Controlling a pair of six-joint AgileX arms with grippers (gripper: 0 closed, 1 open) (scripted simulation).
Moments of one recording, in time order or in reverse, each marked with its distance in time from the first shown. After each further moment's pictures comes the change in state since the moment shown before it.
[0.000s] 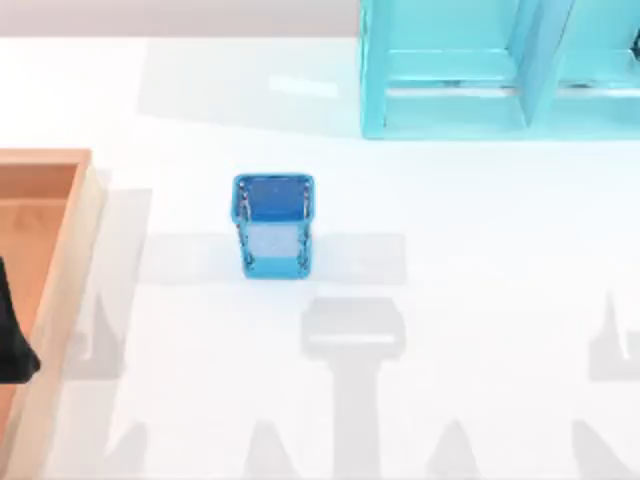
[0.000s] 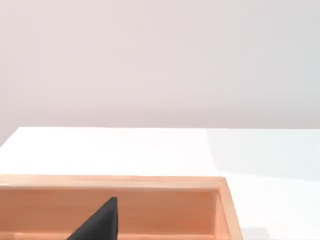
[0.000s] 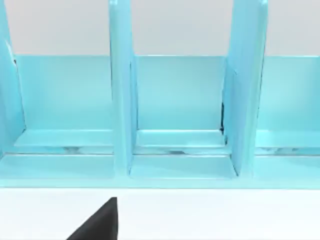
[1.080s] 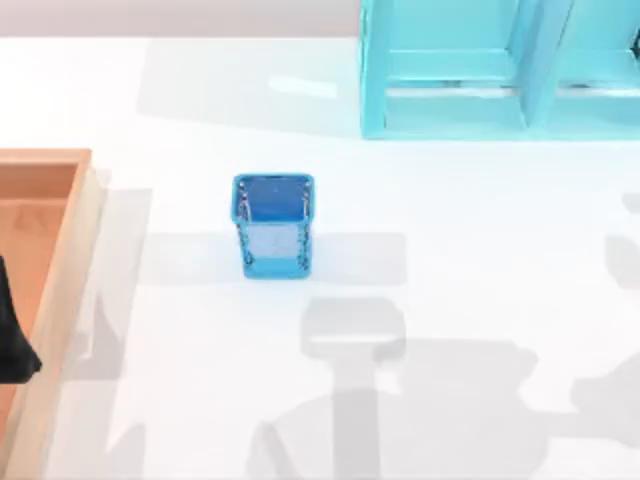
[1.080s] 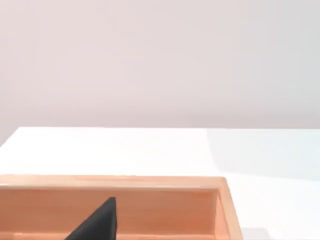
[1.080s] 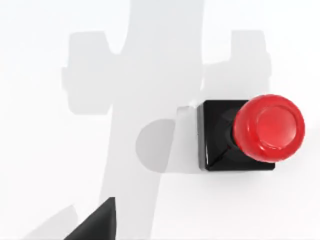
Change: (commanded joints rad) left arm 0.000 0.000 0.000 0.000 0.000 0.000; right arm -0.182 1.236 1.049 -0.867 0.001 -0.175
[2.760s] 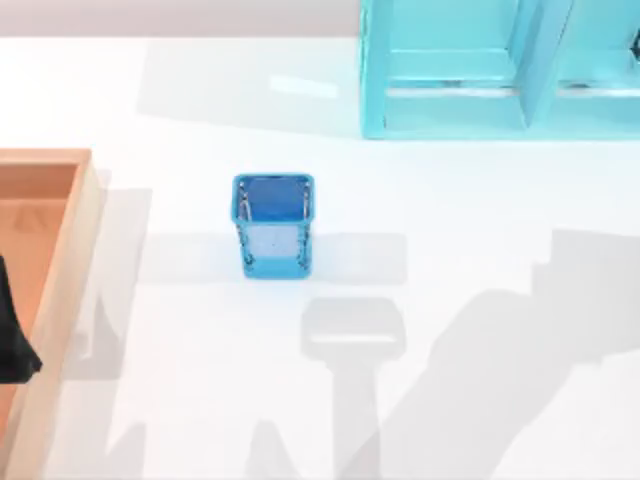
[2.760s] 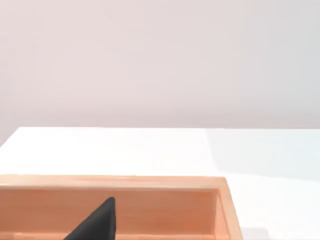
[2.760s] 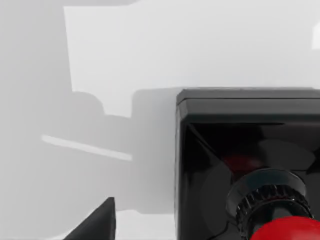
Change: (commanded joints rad) left arm 0.000 0.000 0.000 0.000 0.000 0.000; right arm -0.097 0.715 0.273 -0.074 0.000 -0.088
